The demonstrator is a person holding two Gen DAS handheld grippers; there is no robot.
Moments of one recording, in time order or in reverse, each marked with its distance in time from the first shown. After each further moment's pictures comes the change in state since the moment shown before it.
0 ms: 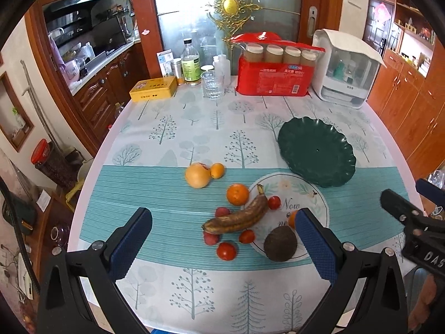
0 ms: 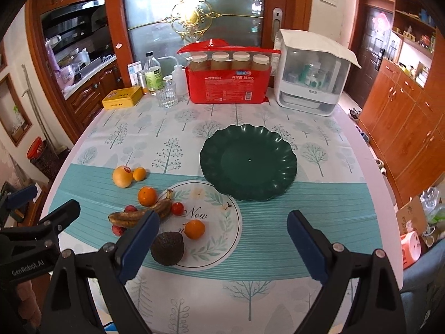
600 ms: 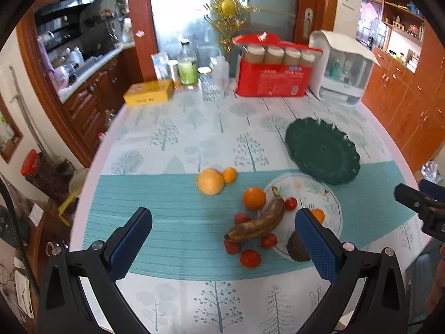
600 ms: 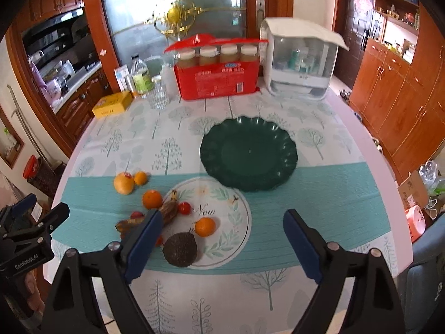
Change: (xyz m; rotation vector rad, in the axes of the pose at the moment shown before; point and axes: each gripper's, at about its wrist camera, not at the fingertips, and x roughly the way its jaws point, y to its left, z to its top) left arm 0.028 0.047 0.000 0.053 -0.005 -0.081; right arm 0.013 0.015 -0.007 0.087 0.063 -0.038
